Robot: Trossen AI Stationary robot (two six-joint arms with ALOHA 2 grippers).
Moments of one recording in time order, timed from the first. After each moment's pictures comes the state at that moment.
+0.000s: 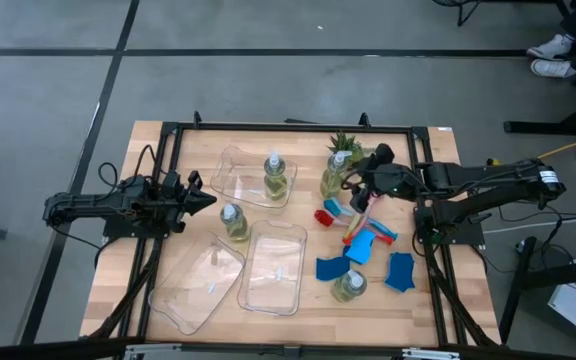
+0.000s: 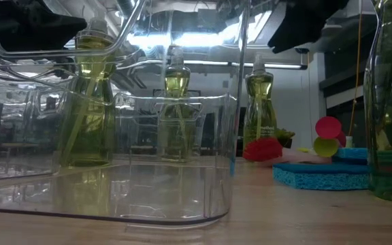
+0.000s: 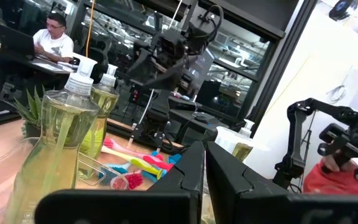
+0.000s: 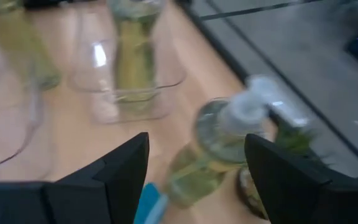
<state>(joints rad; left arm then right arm) 0.06 0.01 0.01 0.23 0.08 -0.43 0.04 1.04 0.94 -0.55 0.57 0.20</state>
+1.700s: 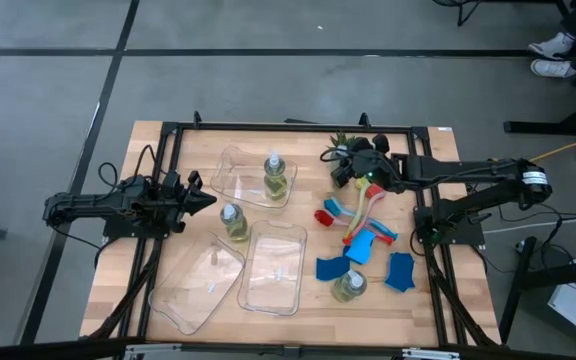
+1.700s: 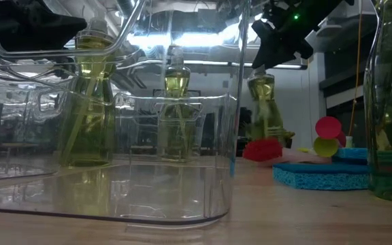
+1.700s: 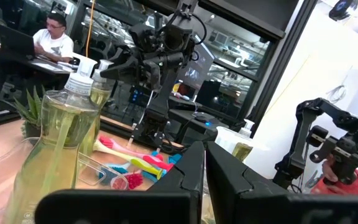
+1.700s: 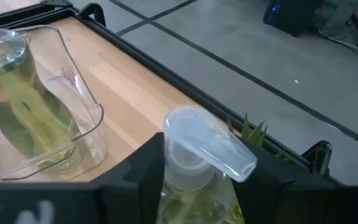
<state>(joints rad) 0.06 0.01 0.01 0.23 0.08 -0.43 -0.12 1.20 0.94 -0.40 0.71 0.36</state>
